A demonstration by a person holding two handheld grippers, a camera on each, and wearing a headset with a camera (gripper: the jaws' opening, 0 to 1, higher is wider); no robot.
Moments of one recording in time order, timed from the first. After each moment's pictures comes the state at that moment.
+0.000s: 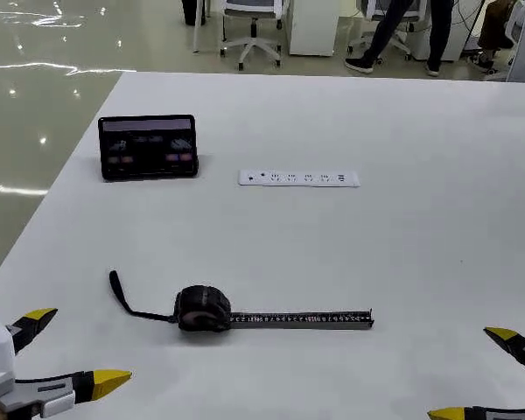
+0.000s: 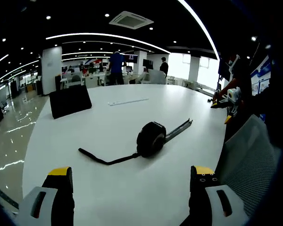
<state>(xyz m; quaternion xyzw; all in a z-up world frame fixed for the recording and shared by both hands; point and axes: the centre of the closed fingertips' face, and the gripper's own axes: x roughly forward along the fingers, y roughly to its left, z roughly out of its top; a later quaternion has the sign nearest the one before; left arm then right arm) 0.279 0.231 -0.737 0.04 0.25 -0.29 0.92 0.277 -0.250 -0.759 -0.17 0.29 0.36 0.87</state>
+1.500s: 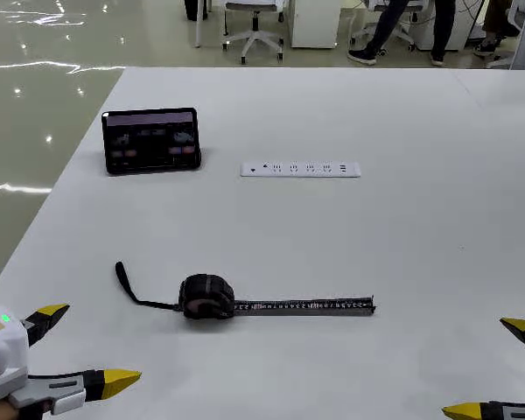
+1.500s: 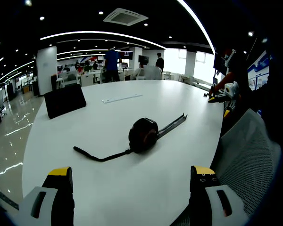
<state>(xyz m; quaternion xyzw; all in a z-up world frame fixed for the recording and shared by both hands) 0.265 0.219 -0.737 0.06 0.26 -0.30 0.92 0.265 -0.258 -0.757 -0.17 0.29 0.37 0.86</state>
